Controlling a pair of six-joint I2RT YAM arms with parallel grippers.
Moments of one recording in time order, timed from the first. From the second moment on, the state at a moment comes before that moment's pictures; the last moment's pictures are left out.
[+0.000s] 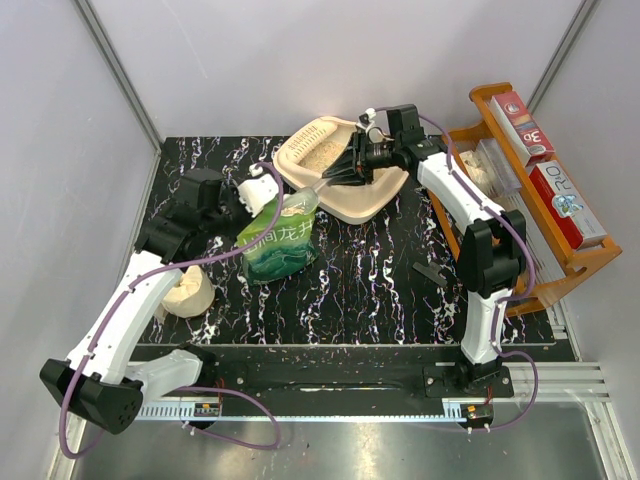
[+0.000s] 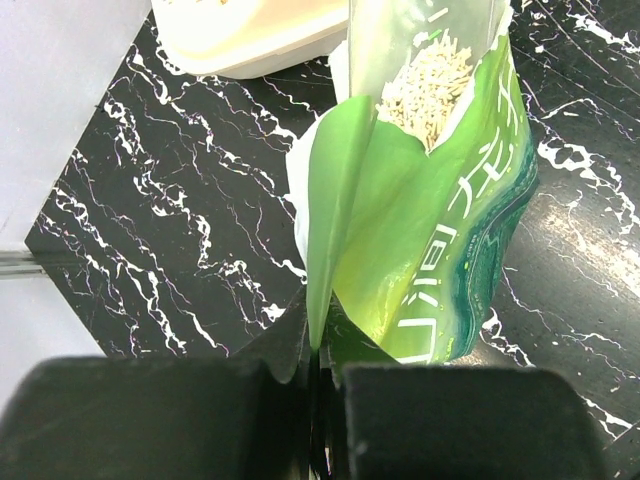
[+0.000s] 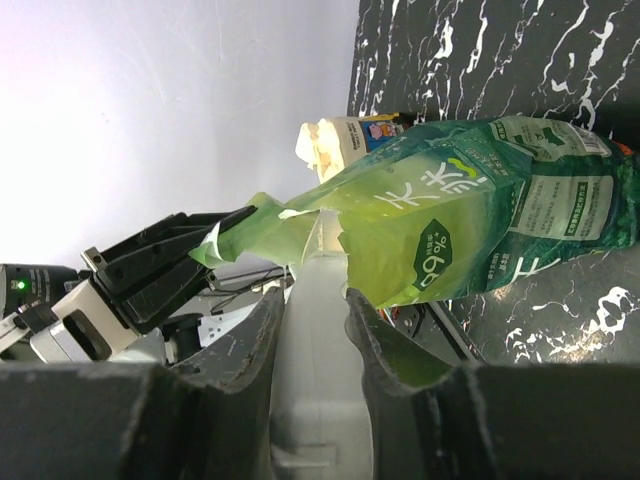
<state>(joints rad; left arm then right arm) -0.38 1.09 1.22 -0.74 0.15 0.58 0.34 1.99 1.80 -0.42 -1.02 0.88</state>
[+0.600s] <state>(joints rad) -0.38 1.10 1.22 -0.72 0.13 0.56 0.37 1.94 1.89 -0.54 -0.90 0.78</state>
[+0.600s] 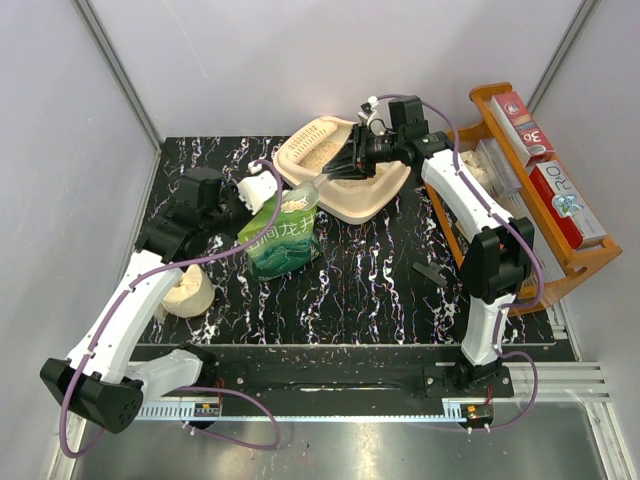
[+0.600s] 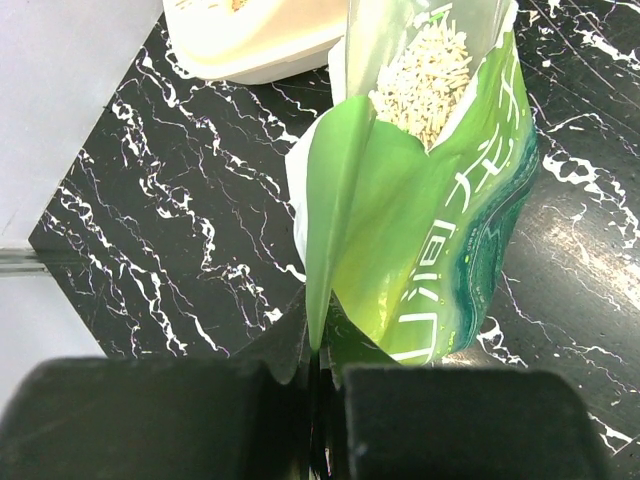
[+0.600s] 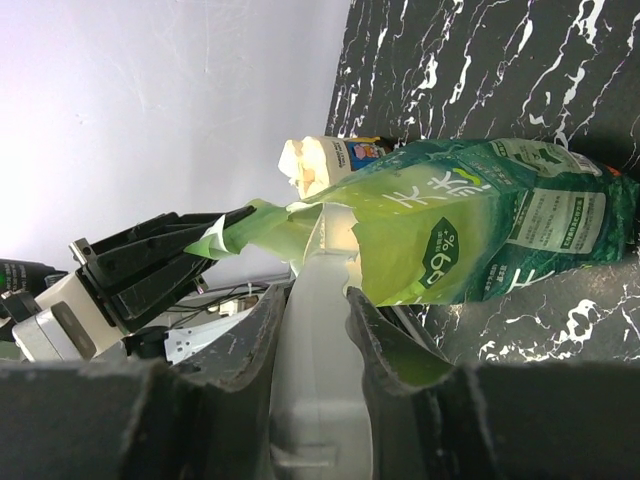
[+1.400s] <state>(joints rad) -0.39 1.10 1.22 -0.72 0.14 0.55 0.35 1.91 1.90 -0.58 -0.92 0.72</state>
